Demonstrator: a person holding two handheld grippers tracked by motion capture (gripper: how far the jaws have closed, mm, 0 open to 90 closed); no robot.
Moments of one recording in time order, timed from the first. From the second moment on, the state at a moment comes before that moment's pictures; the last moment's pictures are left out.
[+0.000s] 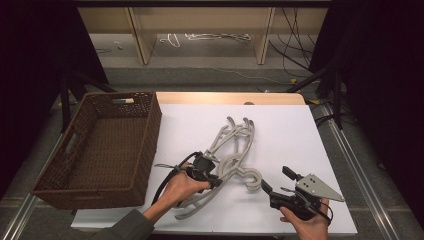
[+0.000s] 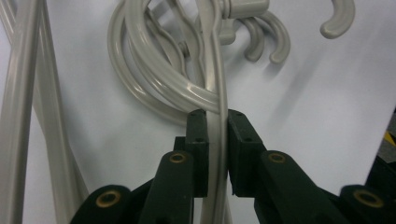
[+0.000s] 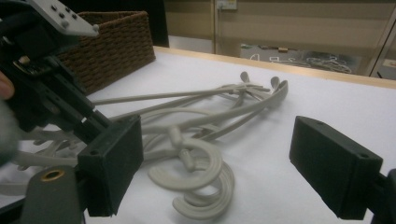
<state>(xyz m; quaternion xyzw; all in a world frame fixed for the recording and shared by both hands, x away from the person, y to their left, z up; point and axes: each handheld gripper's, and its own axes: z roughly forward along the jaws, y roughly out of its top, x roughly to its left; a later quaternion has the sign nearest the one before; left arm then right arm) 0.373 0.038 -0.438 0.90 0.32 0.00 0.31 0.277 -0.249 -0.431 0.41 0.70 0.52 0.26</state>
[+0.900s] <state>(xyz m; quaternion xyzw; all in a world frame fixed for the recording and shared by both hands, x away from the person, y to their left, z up) 0.378 0.120 -0.333 0.79 0.37 0.01 0.49 0.277 -0.246 -0.432 0.41 0.69 0.53 0.25</state>
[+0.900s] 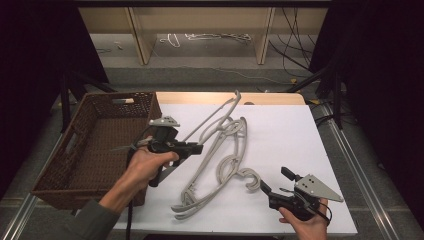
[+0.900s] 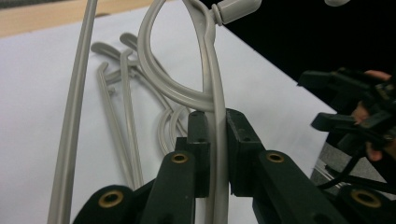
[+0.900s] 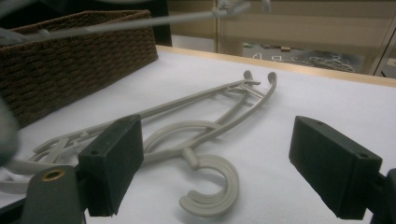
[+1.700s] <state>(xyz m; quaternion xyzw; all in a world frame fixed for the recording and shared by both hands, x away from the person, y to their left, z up) 0.363 0.251 -0.289 0.77 0.40 0.12 0.49 0.279 -0.244 -0.434 0.42 0.70 0.52 0.26</state>
